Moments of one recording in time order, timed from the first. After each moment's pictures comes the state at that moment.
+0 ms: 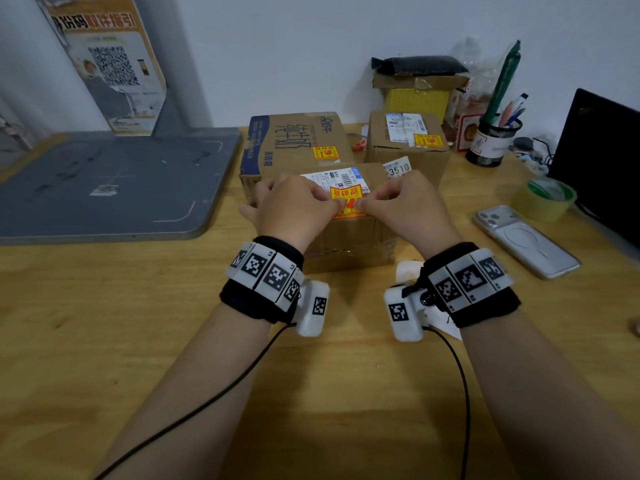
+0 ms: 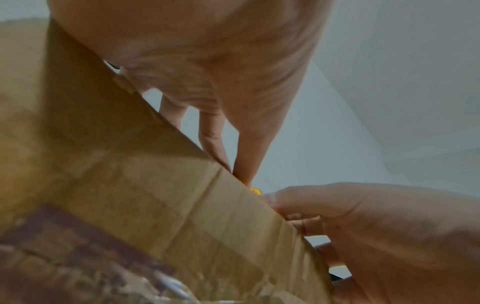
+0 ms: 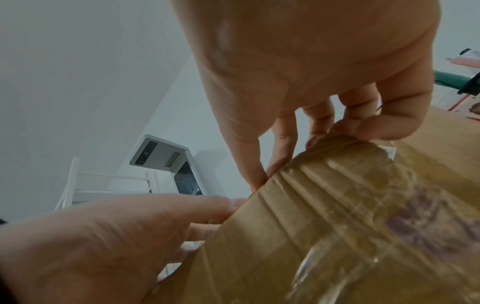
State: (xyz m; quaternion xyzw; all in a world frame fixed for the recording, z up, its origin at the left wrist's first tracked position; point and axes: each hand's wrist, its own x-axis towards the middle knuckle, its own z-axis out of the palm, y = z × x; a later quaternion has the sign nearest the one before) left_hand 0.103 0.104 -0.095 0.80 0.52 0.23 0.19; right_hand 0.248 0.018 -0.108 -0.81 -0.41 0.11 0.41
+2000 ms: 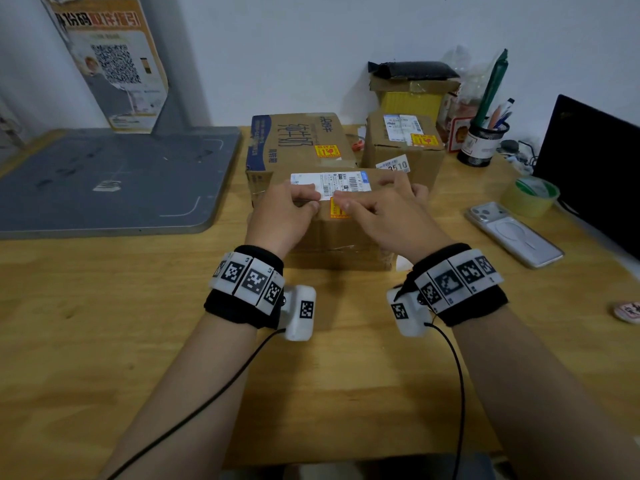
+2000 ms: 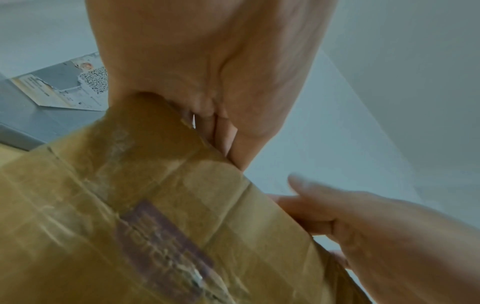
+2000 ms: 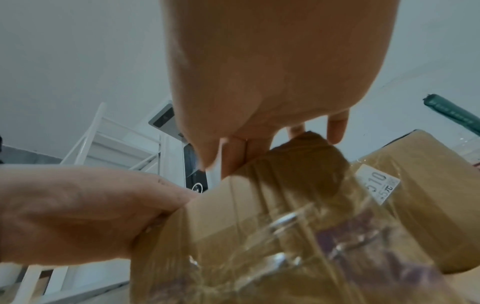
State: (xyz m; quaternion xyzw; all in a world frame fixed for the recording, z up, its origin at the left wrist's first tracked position) left_hand 0.069 0.131 -0.123 0.79 0.40 0.31 0.35; right_hand 0.209 0.005 -0.106 -0.80 -0.56 -0.01 0.22
